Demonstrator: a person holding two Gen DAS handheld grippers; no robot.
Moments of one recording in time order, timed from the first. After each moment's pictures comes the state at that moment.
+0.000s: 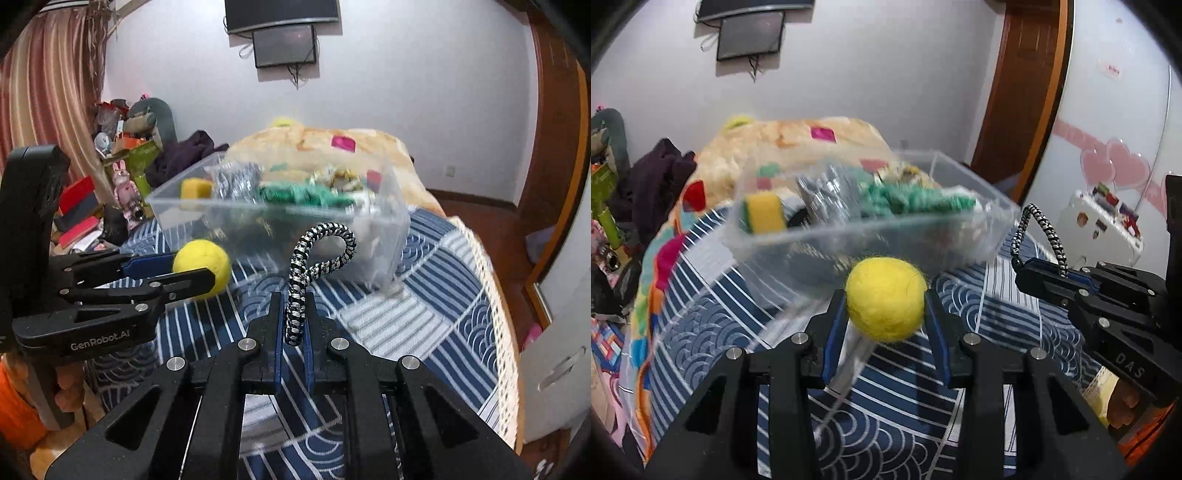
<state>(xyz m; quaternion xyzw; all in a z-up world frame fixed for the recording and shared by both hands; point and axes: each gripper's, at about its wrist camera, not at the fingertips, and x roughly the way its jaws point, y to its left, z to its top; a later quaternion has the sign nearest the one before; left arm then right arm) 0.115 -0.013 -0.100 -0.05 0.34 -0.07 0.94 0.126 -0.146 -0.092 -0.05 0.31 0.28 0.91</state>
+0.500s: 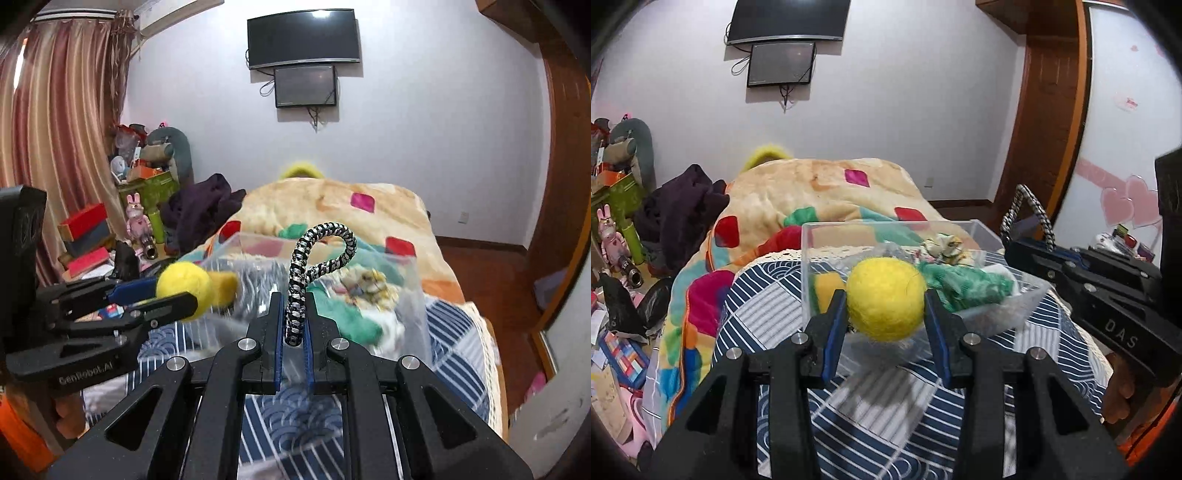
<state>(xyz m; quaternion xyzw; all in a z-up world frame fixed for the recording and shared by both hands) 0.137 0.030 -0.058 -0.06 0.28 -0.02 0.96 0.166 -0.100 -0.040 -0.06 0.24 0.30 0.92</state>
